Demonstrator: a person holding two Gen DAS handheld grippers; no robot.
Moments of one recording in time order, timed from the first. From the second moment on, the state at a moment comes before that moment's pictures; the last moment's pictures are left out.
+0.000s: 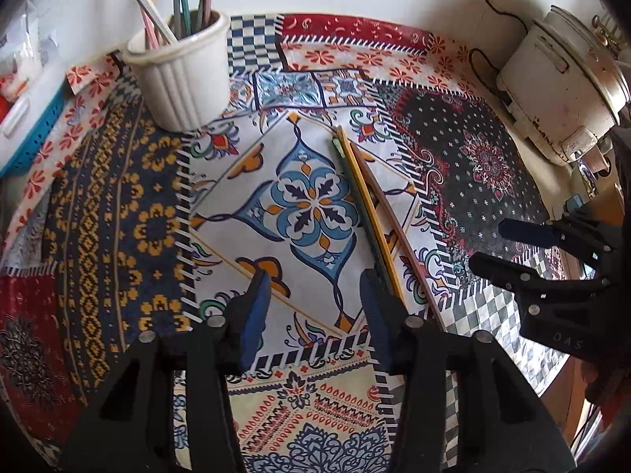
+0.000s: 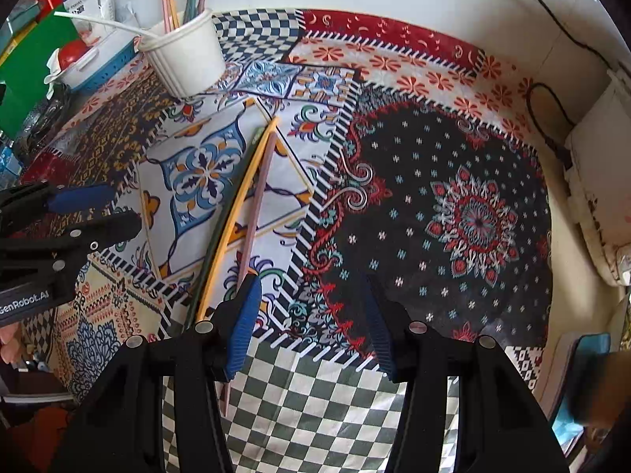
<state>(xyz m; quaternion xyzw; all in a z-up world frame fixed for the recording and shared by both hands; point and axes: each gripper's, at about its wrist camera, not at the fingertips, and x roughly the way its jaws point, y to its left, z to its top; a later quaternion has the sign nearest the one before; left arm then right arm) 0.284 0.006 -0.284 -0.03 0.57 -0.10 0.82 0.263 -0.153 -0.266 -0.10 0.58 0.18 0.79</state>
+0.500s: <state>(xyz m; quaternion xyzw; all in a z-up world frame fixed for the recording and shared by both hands) 0.309 -0.032 -0.314 -0.05 0.59 -0.14 0.79 0.239 -0.168 -0.286 -0.07 0.60 0.20 0.77</state>
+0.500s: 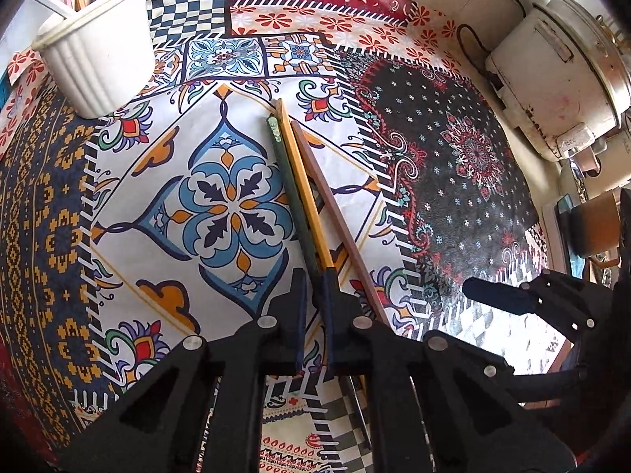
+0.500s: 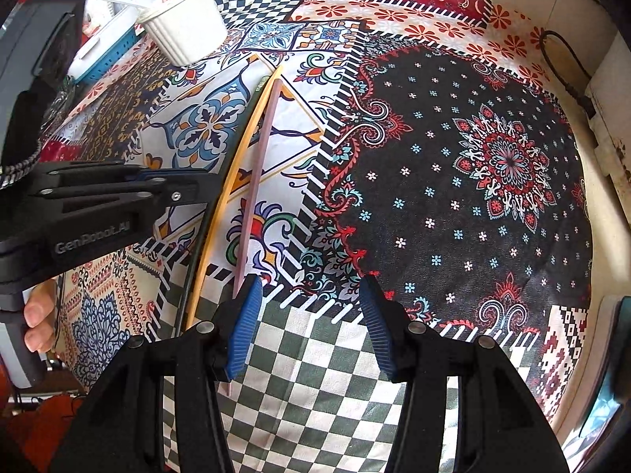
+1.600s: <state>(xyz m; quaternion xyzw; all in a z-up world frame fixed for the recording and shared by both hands) 0.355 0.015 -0.315 -0.02 0.65 -0.11 0.76 0.334 -0.122 -0.300 -0.10 0.61 0.26 0.74</state>
